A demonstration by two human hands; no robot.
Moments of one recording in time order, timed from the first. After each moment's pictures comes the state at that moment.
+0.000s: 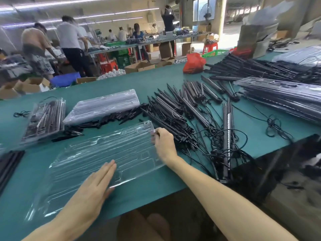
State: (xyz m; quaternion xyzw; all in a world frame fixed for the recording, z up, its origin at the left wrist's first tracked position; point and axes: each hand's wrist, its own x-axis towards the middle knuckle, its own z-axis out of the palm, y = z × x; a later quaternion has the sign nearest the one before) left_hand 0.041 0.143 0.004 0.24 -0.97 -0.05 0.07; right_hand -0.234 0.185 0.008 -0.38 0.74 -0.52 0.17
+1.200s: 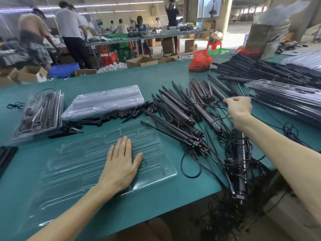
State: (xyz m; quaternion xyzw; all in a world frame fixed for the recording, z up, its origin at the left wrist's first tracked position) left_hand -0.069 0.083 -0.026 0.40 -0.91 -0.05 0.06; right_hand -0.440 0.222 0.066 -0.12 0.82 -0.56 0.01
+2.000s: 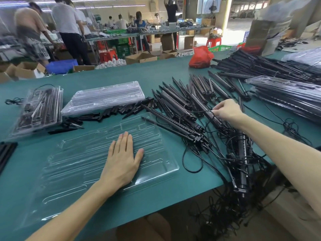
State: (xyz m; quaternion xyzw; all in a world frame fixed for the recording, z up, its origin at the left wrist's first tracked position) left_hand -0.069 0.087 -0.024 0.39 -0.91 -0.05 0.08; right_hand -0.427 0.220 0.053 -0.27 0.87 -0.39 0.10
